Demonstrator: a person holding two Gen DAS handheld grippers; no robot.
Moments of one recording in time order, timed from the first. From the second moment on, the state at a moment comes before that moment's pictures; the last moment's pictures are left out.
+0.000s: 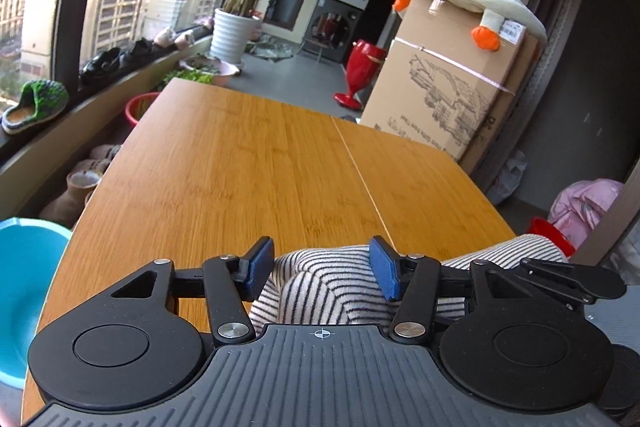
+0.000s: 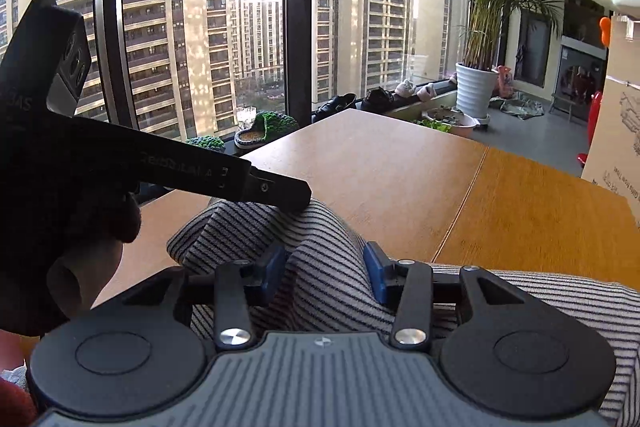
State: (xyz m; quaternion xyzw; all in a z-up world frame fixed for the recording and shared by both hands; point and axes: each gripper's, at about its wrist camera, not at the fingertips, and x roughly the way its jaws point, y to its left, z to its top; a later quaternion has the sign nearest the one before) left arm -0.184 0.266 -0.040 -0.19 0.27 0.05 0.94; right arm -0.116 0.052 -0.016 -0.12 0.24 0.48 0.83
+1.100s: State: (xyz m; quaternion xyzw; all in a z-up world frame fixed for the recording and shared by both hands) left arm -0.167 0.274 -0.057 -0.21 0.31 0.03 0.93; right arm 0.038 -0.057 -0.046 0.08 0.42 0.37 0.82
